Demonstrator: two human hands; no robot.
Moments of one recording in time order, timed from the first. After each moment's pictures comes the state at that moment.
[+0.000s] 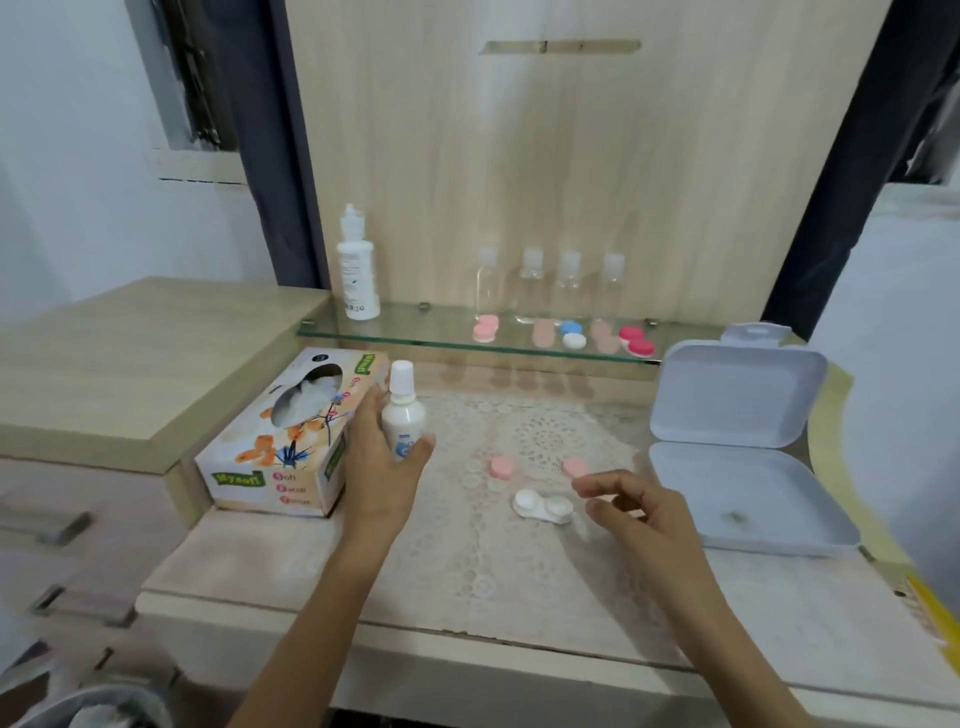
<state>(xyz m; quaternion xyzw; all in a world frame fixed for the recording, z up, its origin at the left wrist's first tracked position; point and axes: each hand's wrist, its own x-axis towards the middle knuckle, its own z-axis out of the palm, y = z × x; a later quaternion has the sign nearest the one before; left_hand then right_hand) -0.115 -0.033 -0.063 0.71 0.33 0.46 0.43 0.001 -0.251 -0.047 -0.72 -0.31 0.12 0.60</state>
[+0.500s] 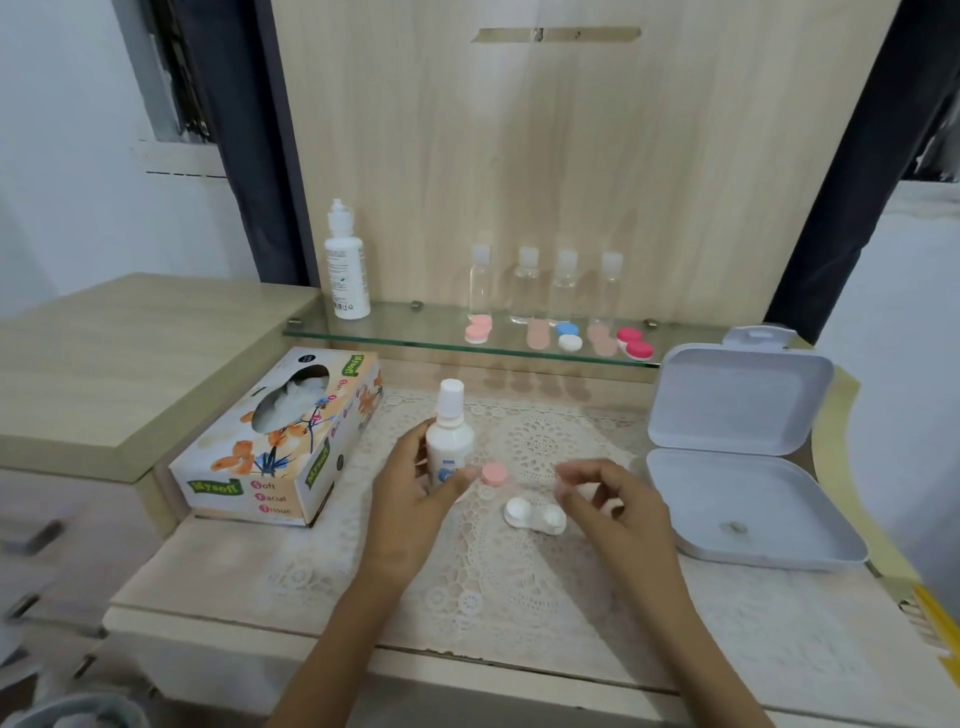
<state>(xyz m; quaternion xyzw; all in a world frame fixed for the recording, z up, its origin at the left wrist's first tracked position) -0.107 -0.071 -0.069 0.72 0.24 0.41 0.50 0.005 -0.228 -0.051 -0.72 -0.34 0.06 0.61</state>
